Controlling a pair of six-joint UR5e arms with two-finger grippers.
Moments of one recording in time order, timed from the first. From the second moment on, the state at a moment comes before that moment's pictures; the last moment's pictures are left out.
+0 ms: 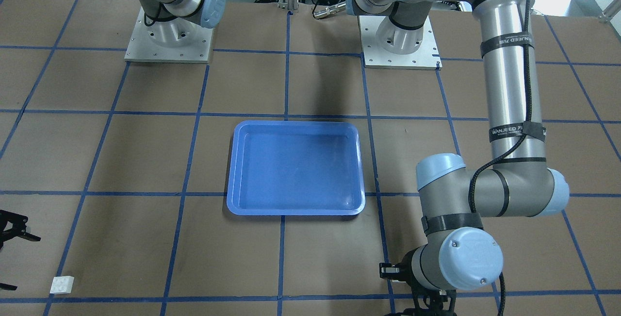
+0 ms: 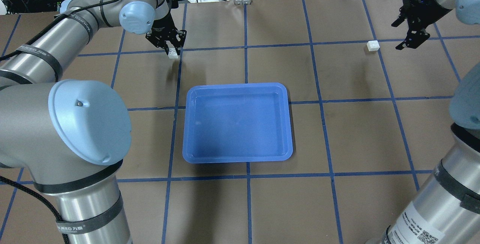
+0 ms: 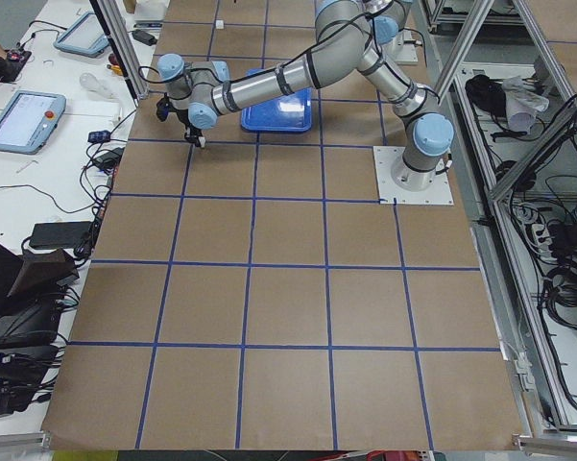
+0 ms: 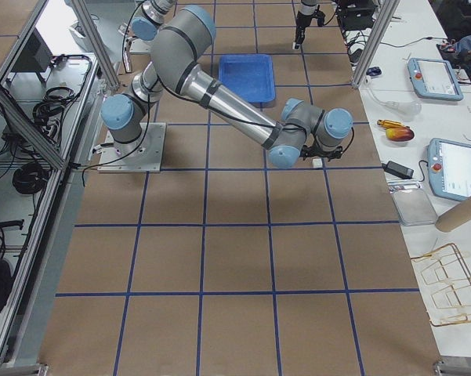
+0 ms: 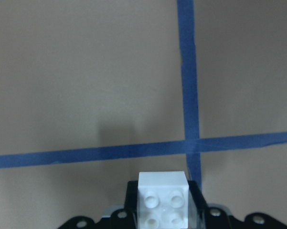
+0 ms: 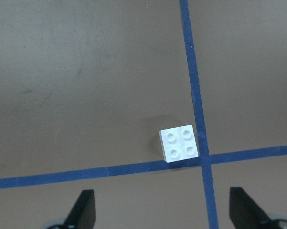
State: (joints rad) left arm -1.56 -2.36 -1.15 -1.30 1.57 0.06; right arm 1.12 -0.88 1.26 -1.90 -1.29 -1.97
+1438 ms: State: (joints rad) left arm -1.93 -1.99 -1.81 -0.97 1.55 -0.40; right arm 1.13 -0.73 1.13 -1.79 -1.24 -2.01
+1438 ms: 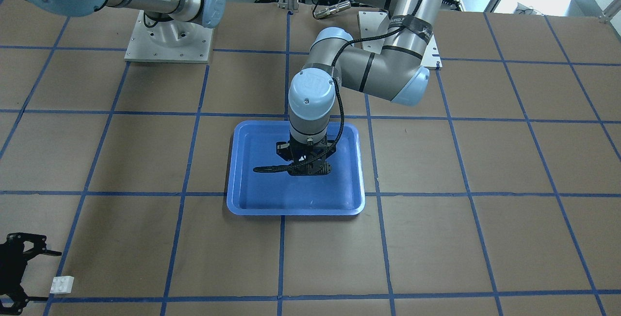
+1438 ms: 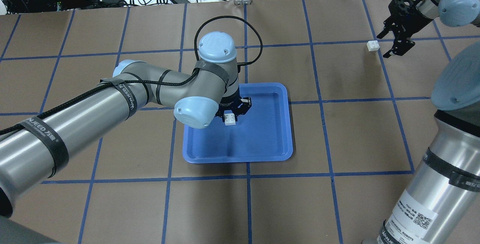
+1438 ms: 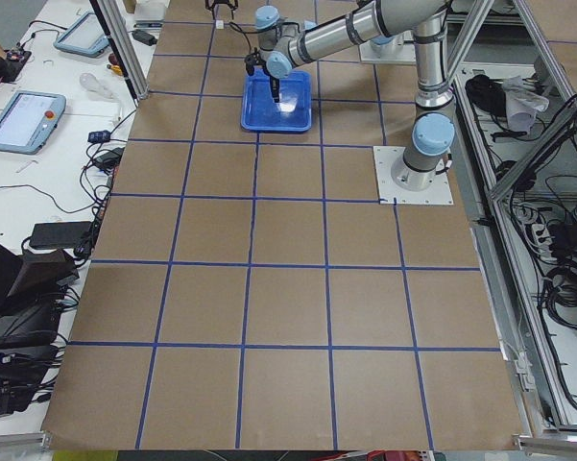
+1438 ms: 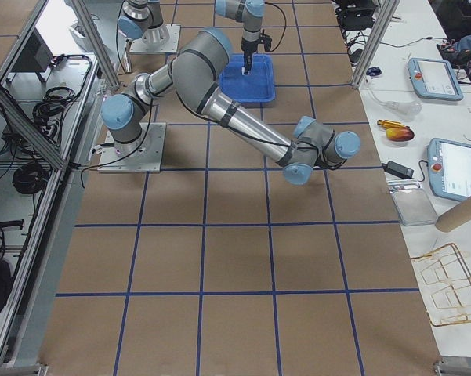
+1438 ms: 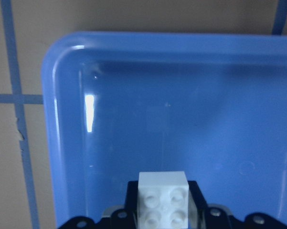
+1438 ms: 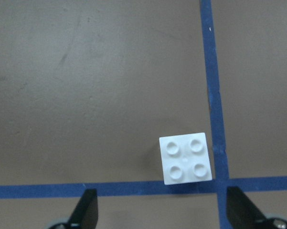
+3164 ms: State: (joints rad) left arm -1.91 -2.04 -1.83 -0.92 1.51 -0.38; right arm 1.13 -0.72 1.13 -1.79 -1.23 -2.00
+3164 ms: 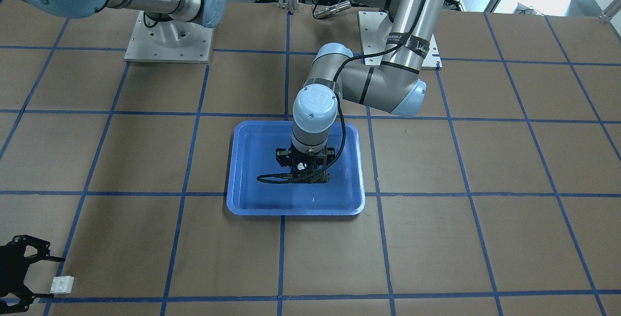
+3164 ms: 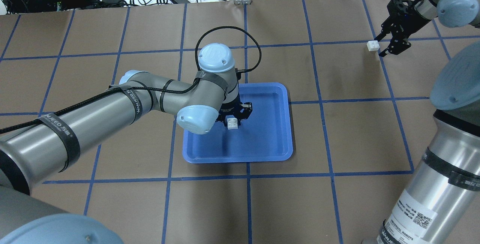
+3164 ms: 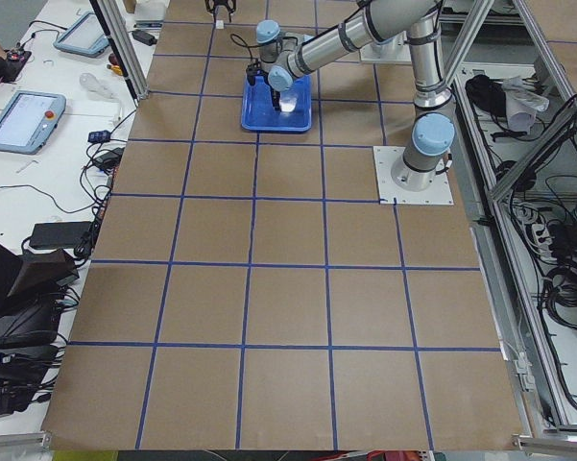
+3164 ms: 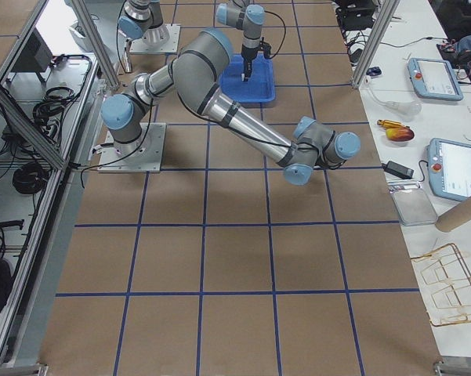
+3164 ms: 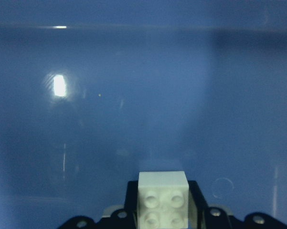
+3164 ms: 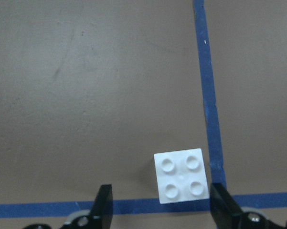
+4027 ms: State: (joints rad) left arm -1.82 -1.92 -1.80 -1.05 1.50 -0.37; right arm 1.14 -0.72 1.13 -1.79 -1.24 -2.00
